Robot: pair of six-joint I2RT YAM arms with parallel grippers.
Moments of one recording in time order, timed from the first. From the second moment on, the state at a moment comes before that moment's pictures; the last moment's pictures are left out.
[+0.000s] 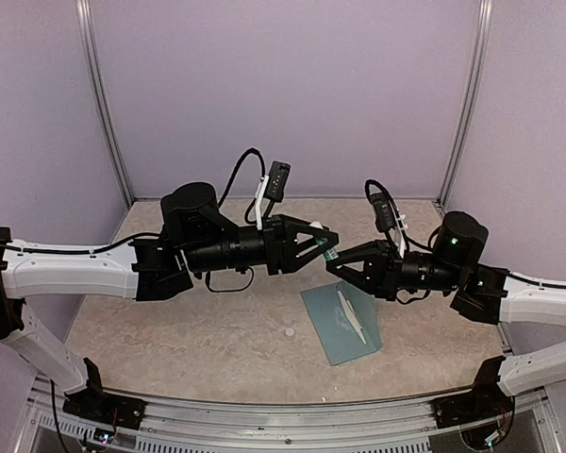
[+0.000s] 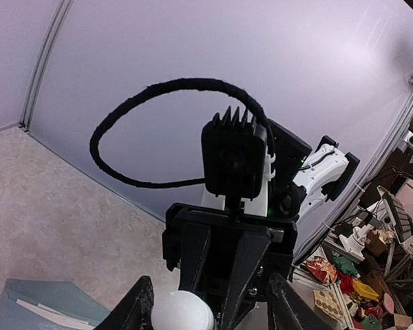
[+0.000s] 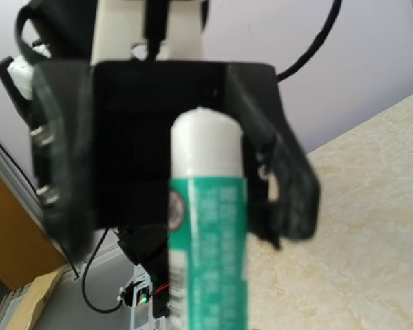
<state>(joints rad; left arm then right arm) -1.08 1.49 1.08 0.48 0.33 -0.52 0.88 1.05 0.64 0.45 -0.56 0.46</state>
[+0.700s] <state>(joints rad) -1.10 1.55 1.08 0.54 0.26 -0.53 0.90 1.12 0.64 0.60 -0.53 0.51</state>
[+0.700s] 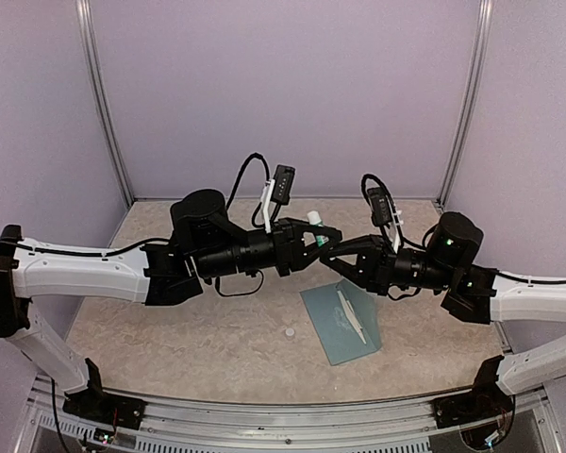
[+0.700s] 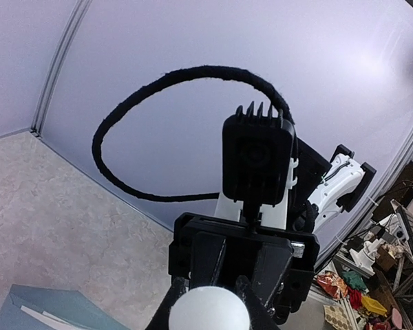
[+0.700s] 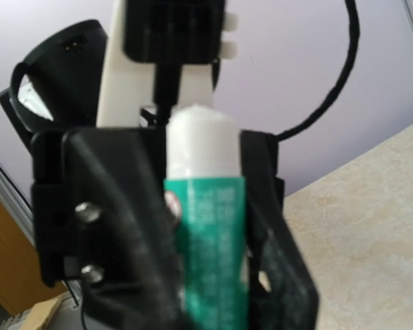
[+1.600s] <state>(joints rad) -1.02 1.69 1.00 0.42 0.10 -0.58 0.47 1.16 0.55 0.12 -0.29 0.47</state>
